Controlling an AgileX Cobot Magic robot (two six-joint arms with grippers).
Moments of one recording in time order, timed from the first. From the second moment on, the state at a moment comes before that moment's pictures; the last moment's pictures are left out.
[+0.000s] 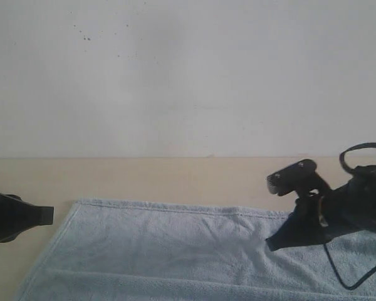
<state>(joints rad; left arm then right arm) -0.23 1.33 -0.60 -0.90 0.09 0.70 0.29 1.89 -0.93 -0.81 0.04 0.58</state>
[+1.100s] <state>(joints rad) -0.23 1.33 -0.60 -0.90 0.09 0.70 0.36 1.96 -0.94 -0.81 -0.05 0.52</state>
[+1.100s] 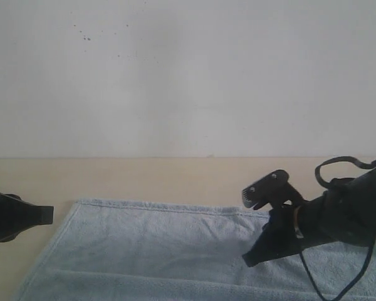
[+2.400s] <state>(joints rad) -0.23 1.33 -0.60 -0.90 0.07 0.70 0.15 2.00 -1.03 -0.77 0.23 0.52</state>
